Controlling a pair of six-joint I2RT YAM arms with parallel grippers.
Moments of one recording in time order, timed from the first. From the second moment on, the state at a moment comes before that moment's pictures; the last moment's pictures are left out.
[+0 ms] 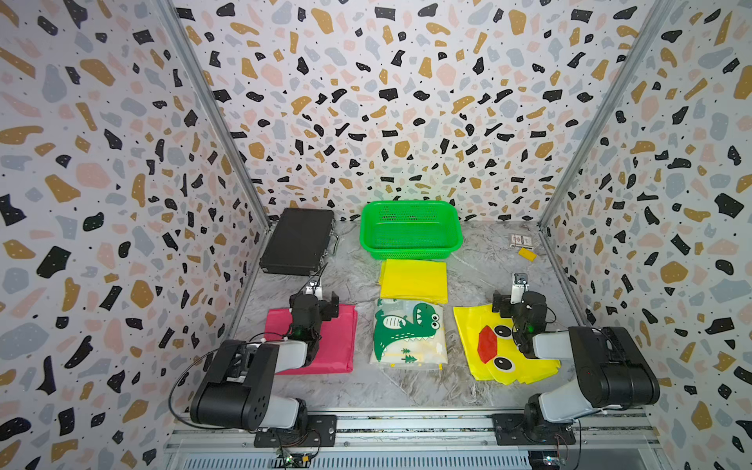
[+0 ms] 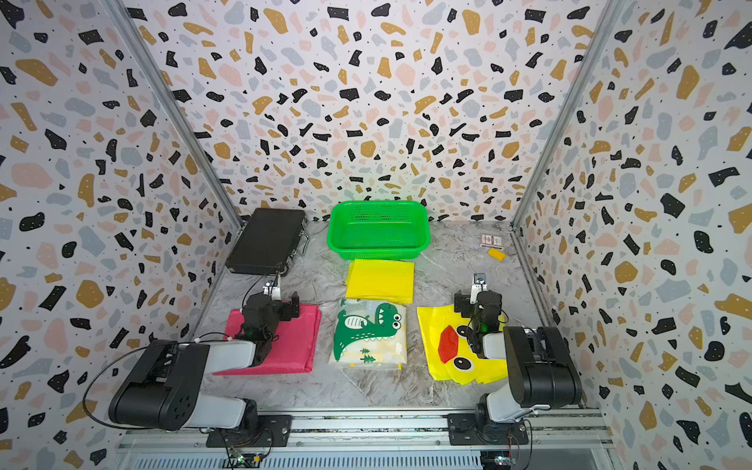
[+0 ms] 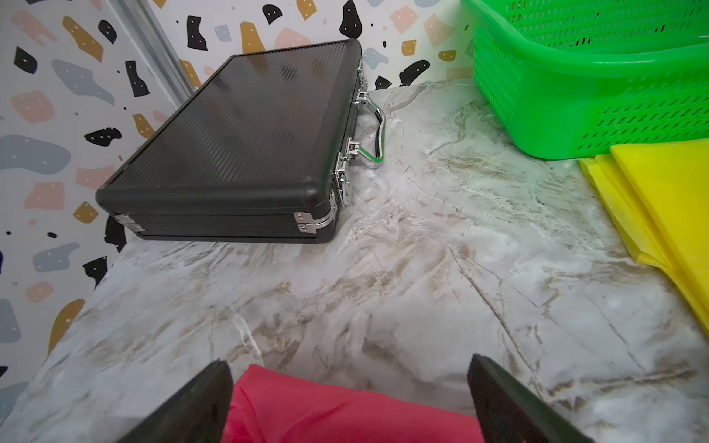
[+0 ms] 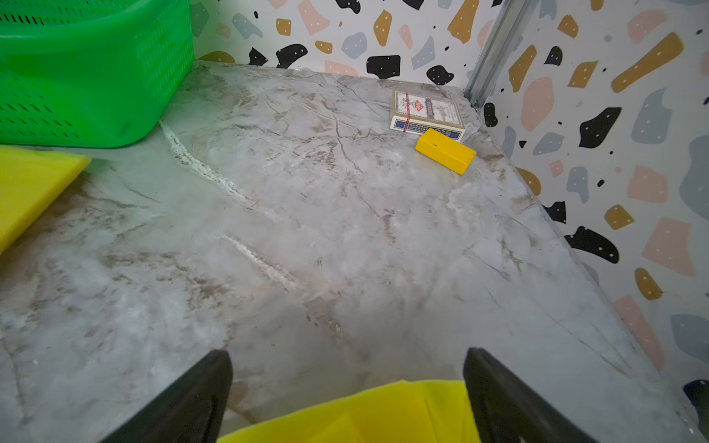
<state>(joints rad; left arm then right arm) -0.12 1.42 0.30 0.72 -0.19 0.06 0.03 1.51 0.33 0.77 0.12 -0.07</state>
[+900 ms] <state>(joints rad) -0.12 1.42 0.30 0.71 -0.18 0.06 0.03 1.51 0.33 0.77 0.12 -0.07</state>
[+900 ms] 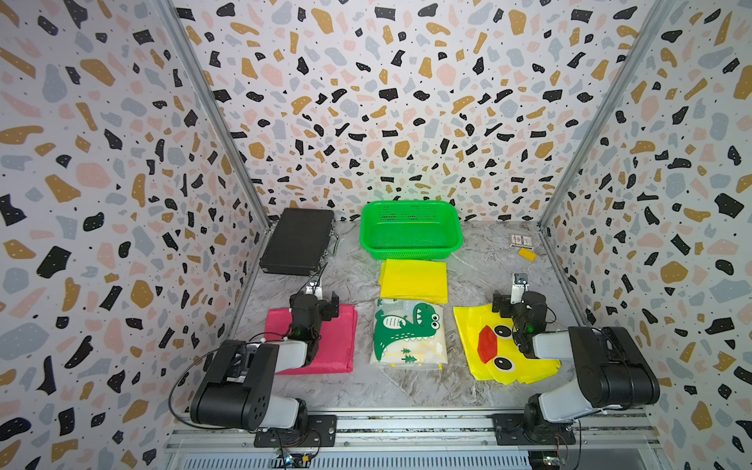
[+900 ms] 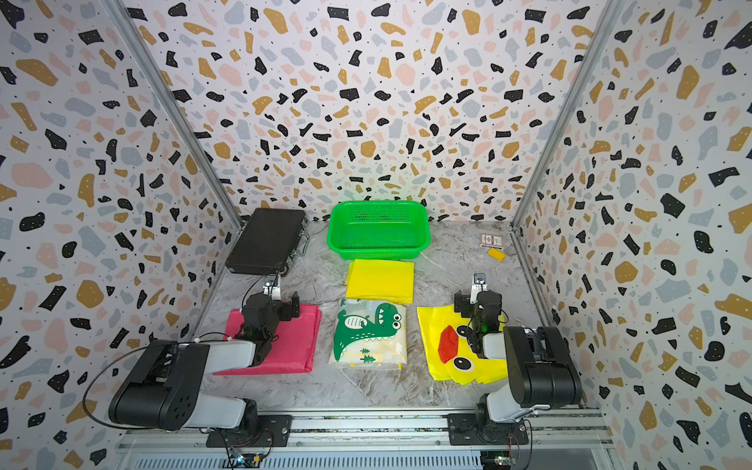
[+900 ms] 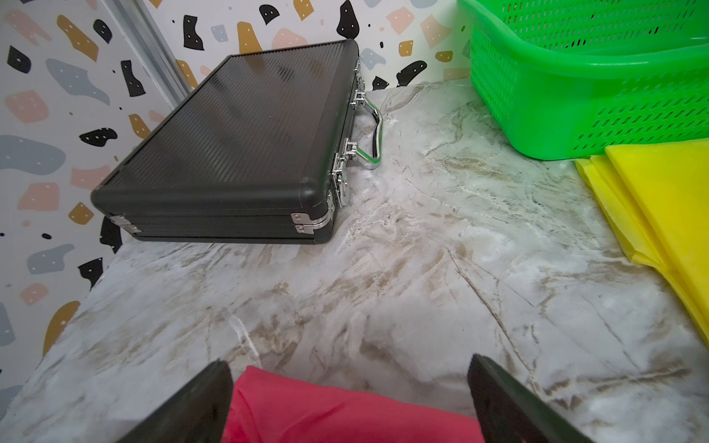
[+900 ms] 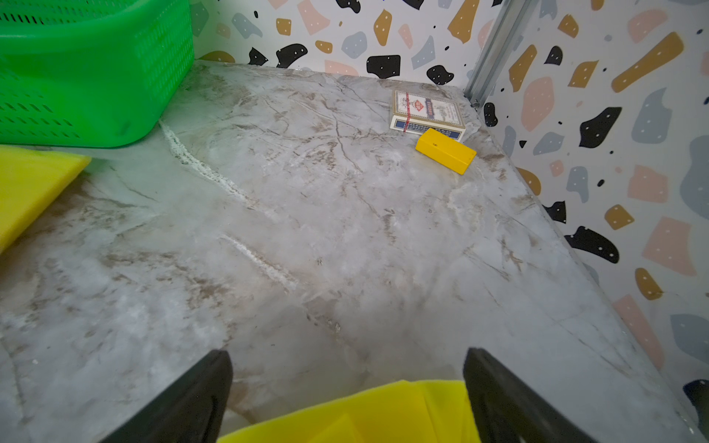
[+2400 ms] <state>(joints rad) -0.44 0.90 0.74 -0.88 0.10 -0.61 0.15 0.68 0.59 -0.86 -0.46 0.43</state>
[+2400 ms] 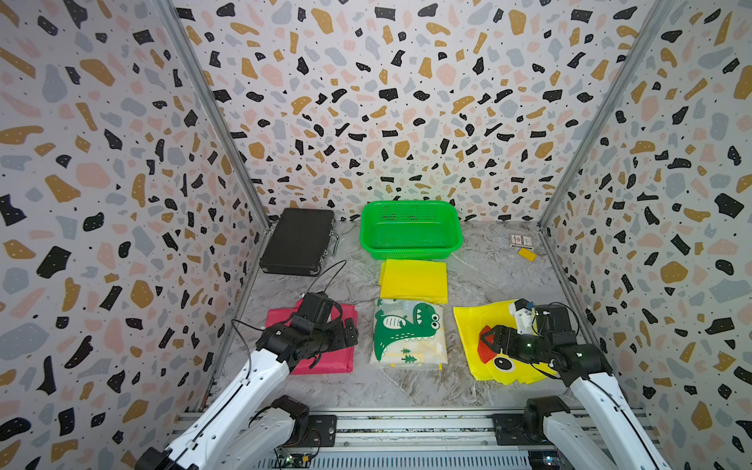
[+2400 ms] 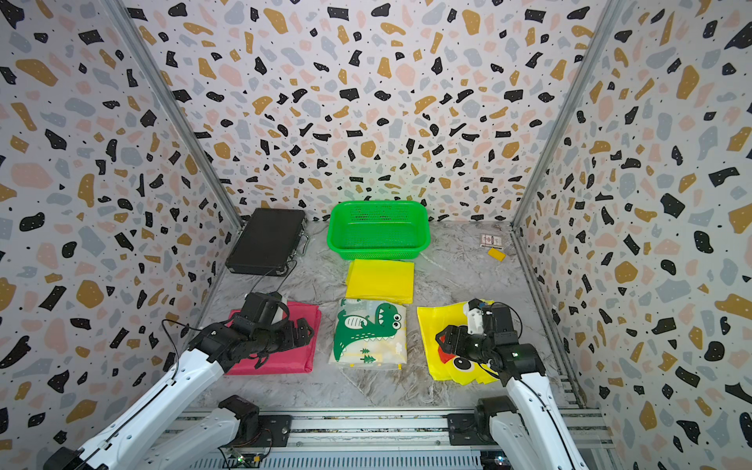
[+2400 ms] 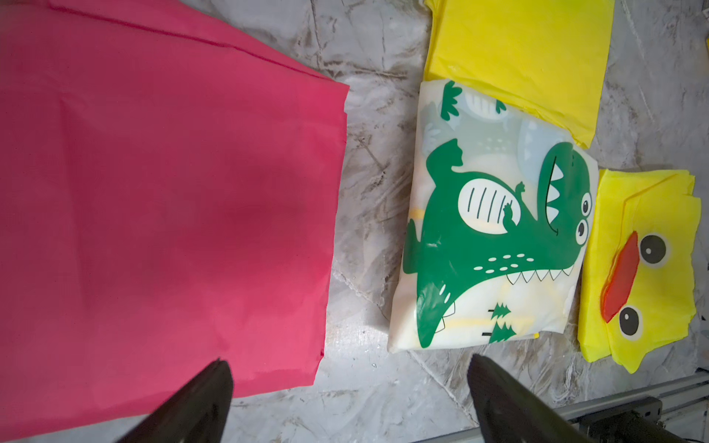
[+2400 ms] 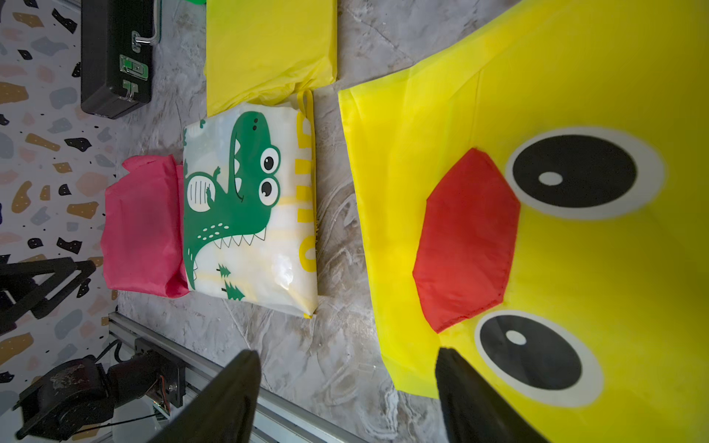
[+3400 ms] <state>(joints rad) -0.56 1.27 0.70 -0.46 0.20 -0.64 0.53 1.13 0.58 -0.46 -0.37 0.58</state>
